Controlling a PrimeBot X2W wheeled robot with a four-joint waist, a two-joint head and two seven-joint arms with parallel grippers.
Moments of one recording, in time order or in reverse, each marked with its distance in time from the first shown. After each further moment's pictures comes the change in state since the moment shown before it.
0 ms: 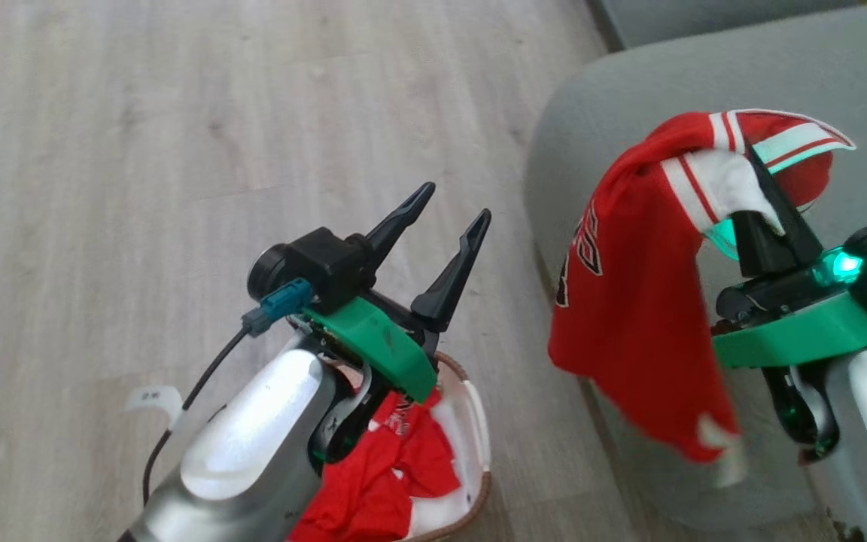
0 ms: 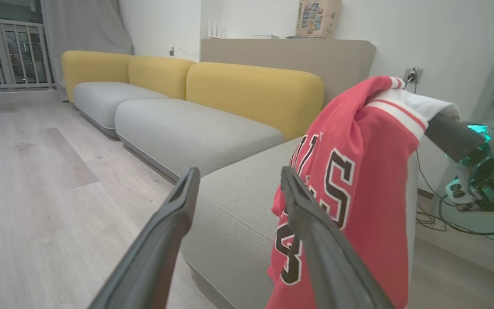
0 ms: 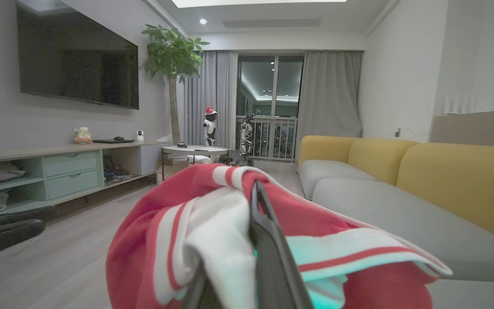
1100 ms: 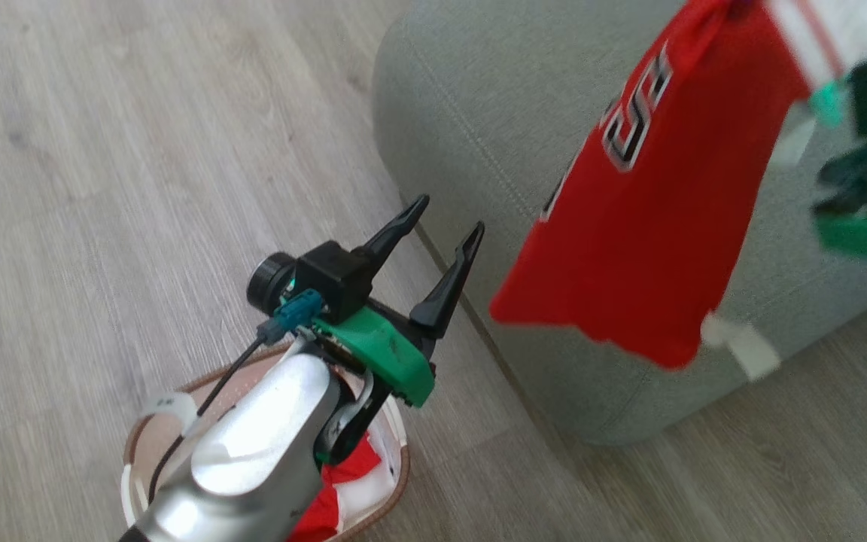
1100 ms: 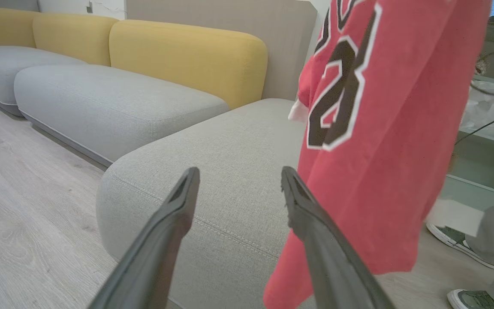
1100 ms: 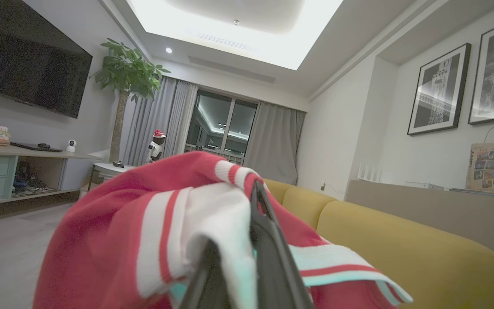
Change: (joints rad) left arm -0.006 -0.003 -0.031 0.086 0.036 0.015 -0.057; right arm -0.214 -0.170 -0.003 -0.131 0.093 0.000 0.000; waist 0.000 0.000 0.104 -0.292
